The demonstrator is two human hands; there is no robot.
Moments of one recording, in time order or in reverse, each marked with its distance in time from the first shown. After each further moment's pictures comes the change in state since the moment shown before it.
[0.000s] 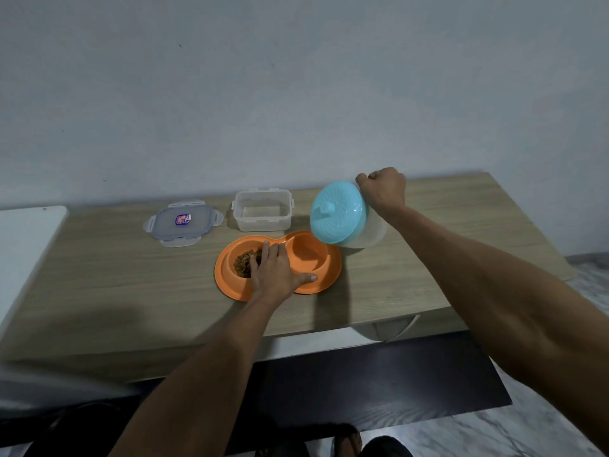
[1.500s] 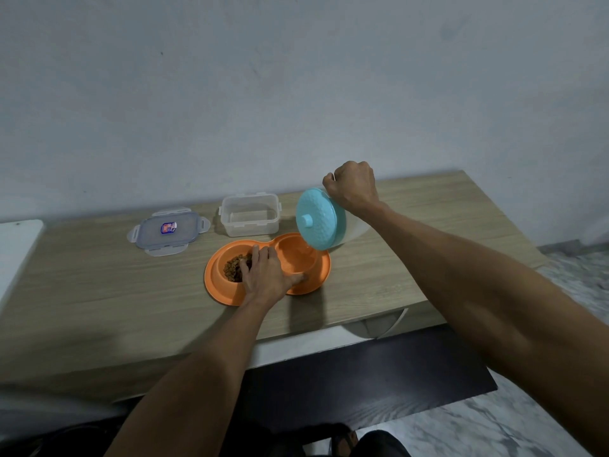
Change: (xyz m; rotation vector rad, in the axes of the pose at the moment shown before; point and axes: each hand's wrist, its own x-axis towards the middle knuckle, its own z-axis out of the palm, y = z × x) left_hand 0.004 -0.001 0.003 0.004 0.010 0.023; right_hand -0.021 -0.035 -0.002 -0.286 0.002 -0.290
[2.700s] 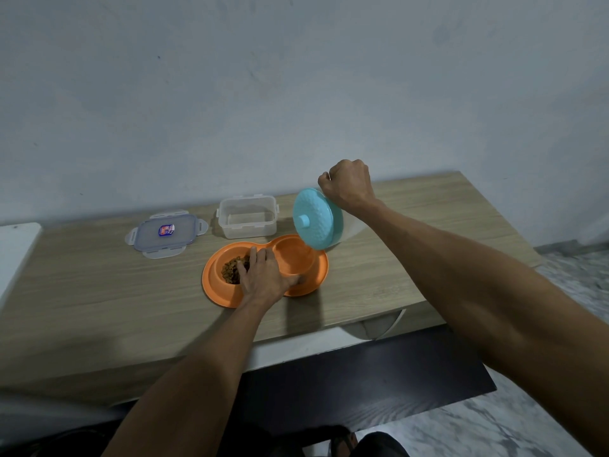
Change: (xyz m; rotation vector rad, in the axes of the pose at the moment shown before) left_hand -0.002 0.003 -0.004 0.001 -0.010 -0.008; right_hand 0.002 -0.004 -0.004 -0.023 0.004 -0.043
